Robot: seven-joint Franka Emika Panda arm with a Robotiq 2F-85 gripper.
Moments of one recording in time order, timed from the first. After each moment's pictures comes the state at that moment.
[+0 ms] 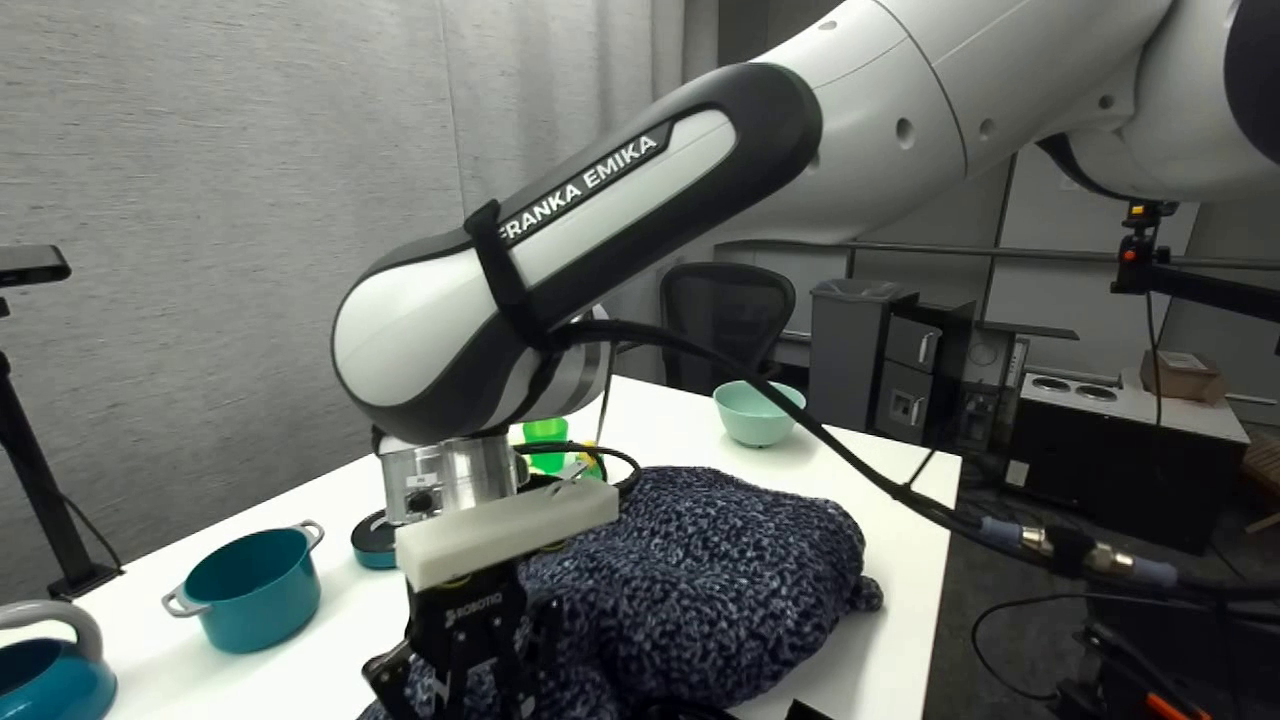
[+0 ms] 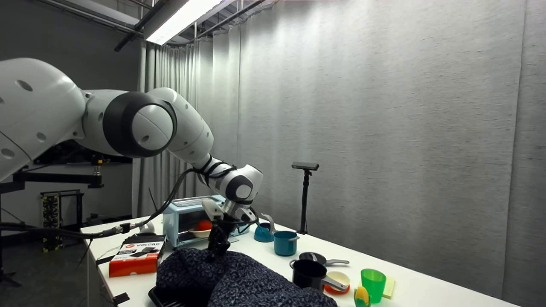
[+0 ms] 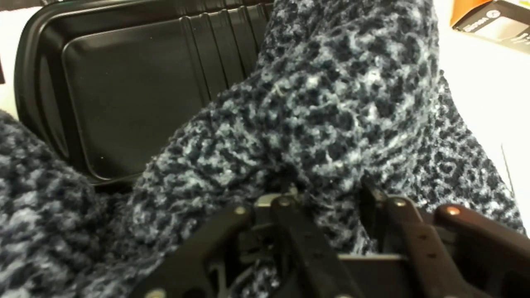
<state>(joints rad) 0.22 0.80 0.13 -1.36 0.27 1.90 0.47</state>
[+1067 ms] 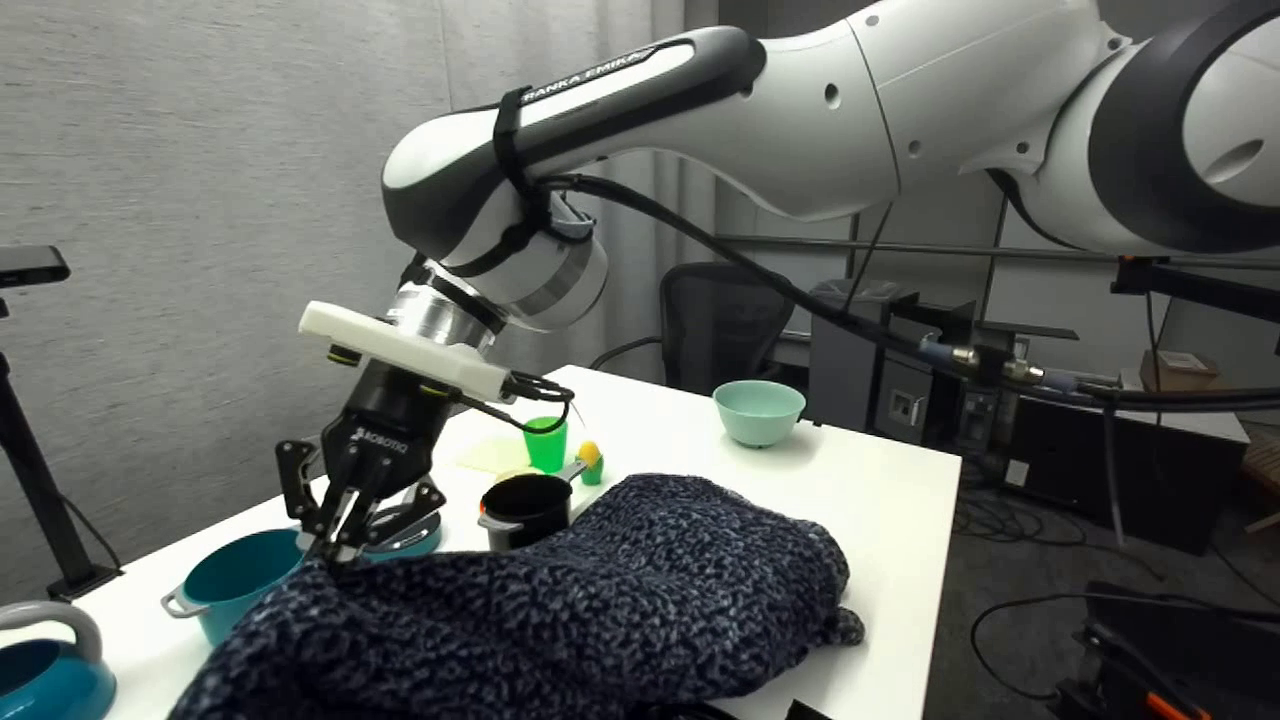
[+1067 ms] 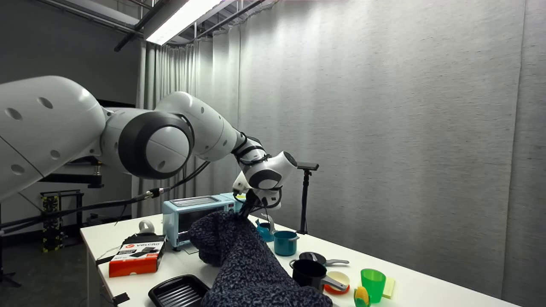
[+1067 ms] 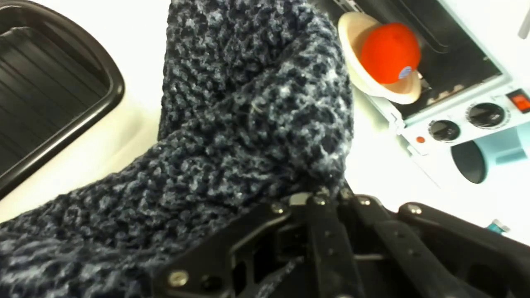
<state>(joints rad) 0.10 0.91 0.15 -1.06 0.69 1.96 0.75</state>
